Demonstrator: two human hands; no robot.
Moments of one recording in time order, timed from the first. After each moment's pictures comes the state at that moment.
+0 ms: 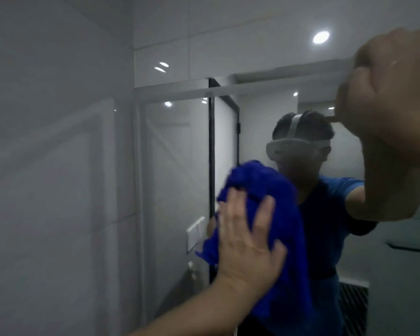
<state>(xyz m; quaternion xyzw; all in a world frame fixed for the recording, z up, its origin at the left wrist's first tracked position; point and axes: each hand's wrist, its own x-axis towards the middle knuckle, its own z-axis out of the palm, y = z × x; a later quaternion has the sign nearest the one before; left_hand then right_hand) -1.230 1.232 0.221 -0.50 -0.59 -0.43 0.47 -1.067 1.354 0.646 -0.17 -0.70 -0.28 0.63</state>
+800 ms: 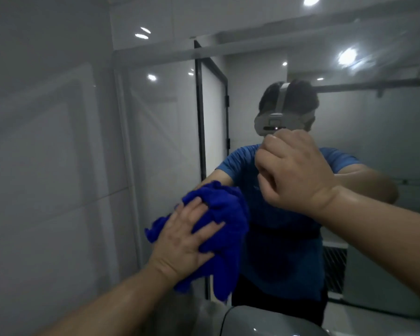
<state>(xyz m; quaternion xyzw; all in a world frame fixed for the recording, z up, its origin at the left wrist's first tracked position) -1.357 1.158 0.154 -0.62 -0.56 -0.23 0.51 -1.109 1.303 0.329 -0.01 -0.82 -0.32 0.48</state>
